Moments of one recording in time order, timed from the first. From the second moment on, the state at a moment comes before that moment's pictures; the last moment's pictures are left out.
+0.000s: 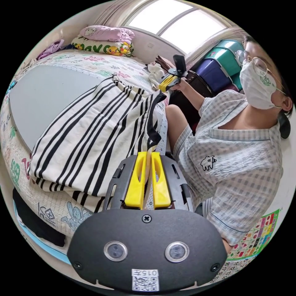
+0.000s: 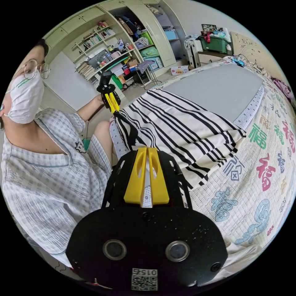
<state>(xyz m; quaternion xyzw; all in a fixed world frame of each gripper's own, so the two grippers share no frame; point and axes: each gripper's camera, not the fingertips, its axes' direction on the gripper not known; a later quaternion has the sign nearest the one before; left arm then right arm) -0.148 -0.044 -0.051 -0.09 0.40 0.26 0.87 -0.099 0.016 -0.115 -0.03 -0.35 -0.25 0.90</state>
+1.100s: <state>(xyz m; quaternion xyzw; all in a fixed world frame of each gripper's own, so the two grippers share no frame) -0.311 -0.245 0.010 0.17 0.09 -0.12 0.97 -0.082 -0.586 -0.050 0.12 -0.03 0.02 0.99</state>
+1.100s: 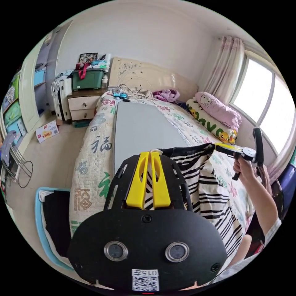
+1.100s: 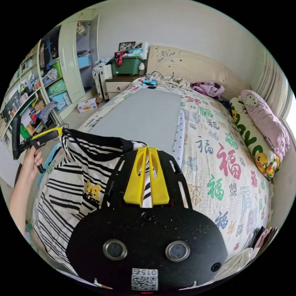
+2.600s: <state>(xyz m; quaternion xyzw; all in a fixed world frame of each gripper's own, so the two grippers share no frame) -0.386 0.228 -0.104 -0.02 0.26 -0.25 0.93 0.185 -0.160 -0.416 -0.04 -0.40 0.17 0.90</state>
